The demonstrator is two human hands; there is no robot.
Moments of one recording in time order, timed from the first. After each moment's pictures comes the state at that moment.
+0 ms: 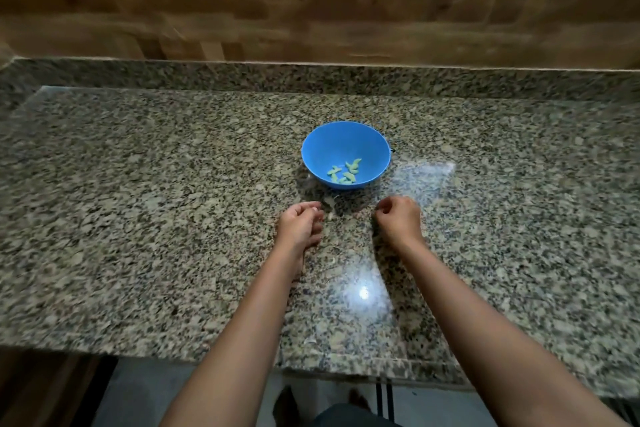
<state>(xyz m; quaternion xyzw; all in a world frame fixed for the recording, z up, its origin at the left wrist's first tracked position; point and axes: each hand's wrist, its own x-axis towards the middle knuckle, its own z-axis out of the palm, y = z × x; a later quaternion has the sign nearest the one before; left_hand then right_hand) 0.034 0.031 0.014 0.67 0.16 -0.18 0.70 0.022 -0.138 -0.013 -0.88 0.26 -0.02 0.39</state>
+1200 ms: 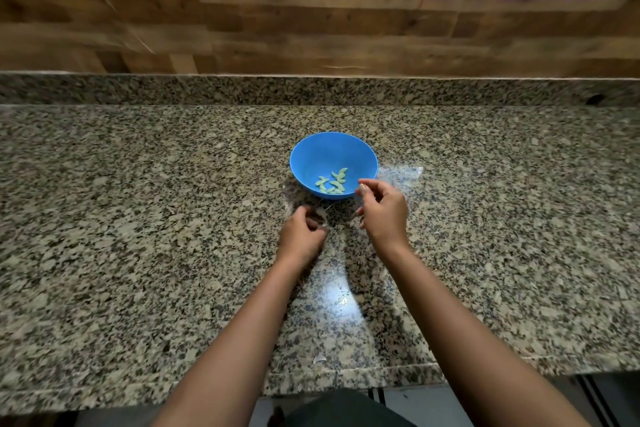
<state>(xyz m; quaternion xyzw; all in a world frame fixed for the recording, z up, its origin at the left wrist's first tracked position) 0.062 0.031 -0.014 0.87 -0.04 -0.16 0.48 0.015 -0.090 0.037 -0.77 0.25 -0.22 0.54</state>
